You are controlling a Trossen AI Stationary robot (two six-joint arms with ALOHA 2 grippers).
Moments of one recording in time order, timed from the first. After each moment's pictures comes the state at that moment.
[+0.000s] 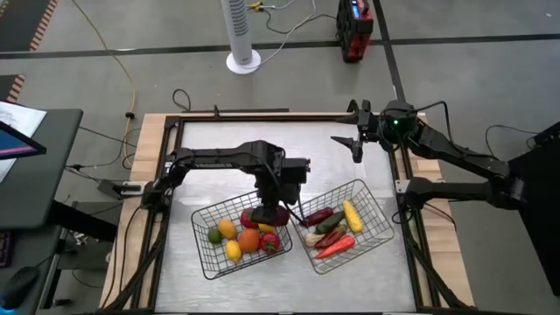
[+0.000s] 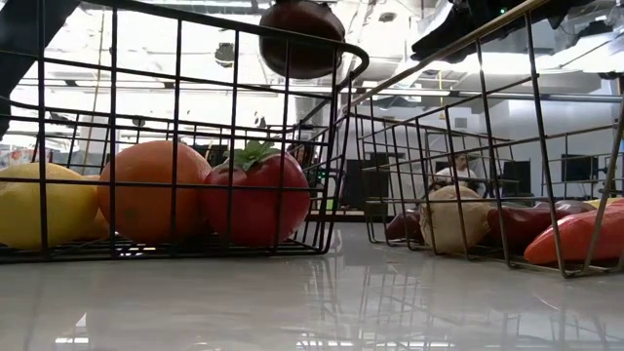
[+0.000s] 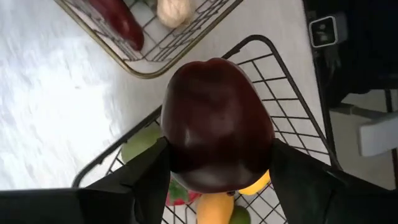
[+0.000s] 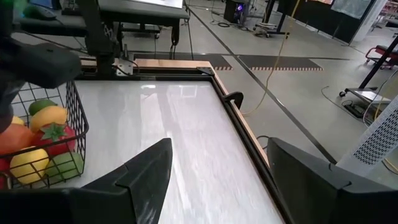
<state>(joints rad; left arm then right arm) -0.01 2.13 2.30 -1.57 0.37 0.22 -0.54 0.90 0.83 -0.19 -0.24 -0.24</state>
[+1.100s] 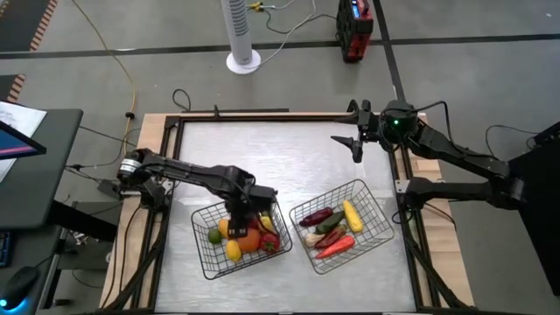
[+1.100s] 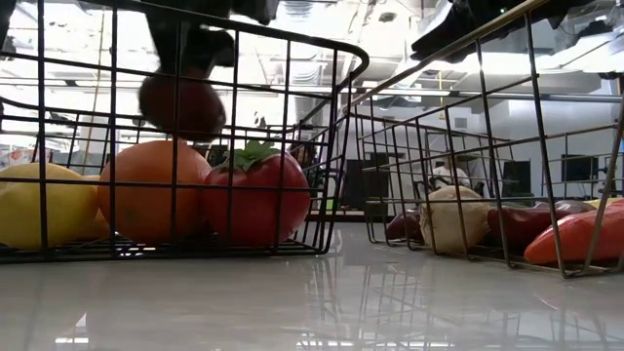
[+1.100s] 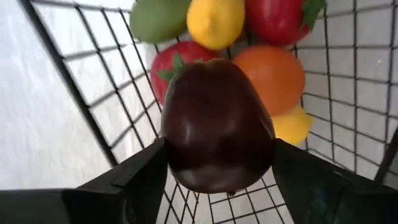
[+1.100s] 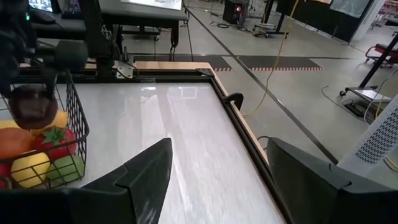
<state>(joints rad) -0.16 1.78 1.64 -1.38 0.09 -0.24 -0.54 0.90 0.83 -0.18 -0.24 -0.23</state>
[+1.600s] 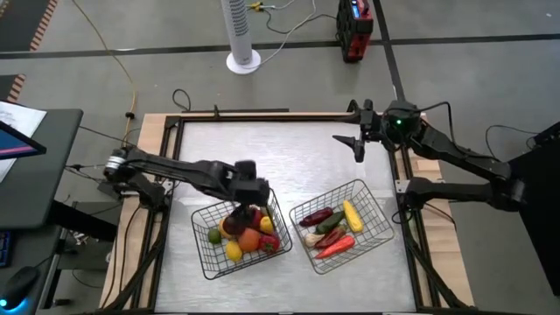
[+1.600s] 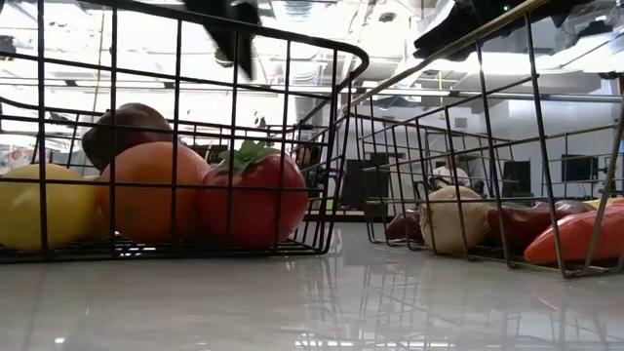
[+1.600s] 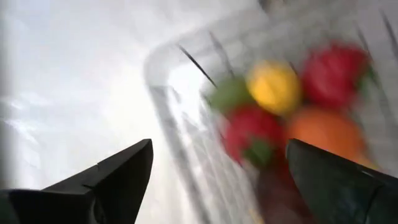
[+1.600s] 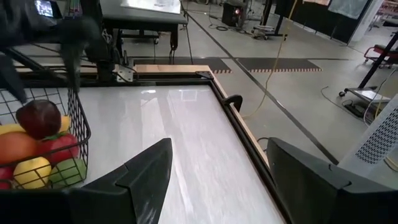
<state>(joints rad) -0.18 1.69 1.59 -1.22 -0.18 -0.15 -0.55 0.88 0.83 -0.19 -0.24 -0.21</state>
